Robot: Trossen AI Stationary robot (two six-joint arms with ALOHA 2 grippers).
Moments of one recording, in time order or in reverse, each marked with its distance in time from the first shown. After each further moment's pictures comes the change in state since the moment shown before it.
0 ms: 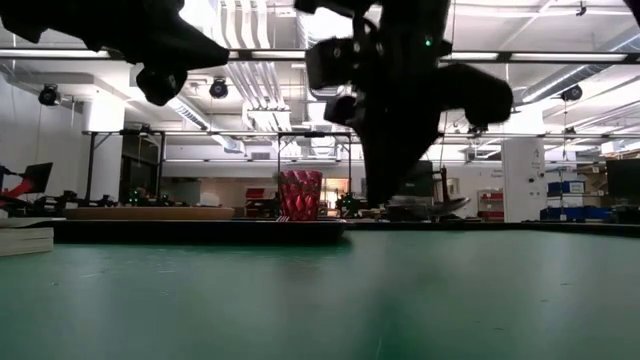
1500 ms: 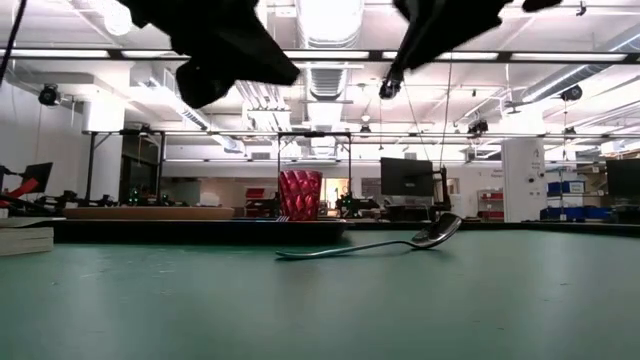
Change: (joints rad) left arm -0.126 0.550 0.421 -0.181 -0.063 -0.222; right arm 0.112 -0.492 -0.336 0.265 0.216 0.081
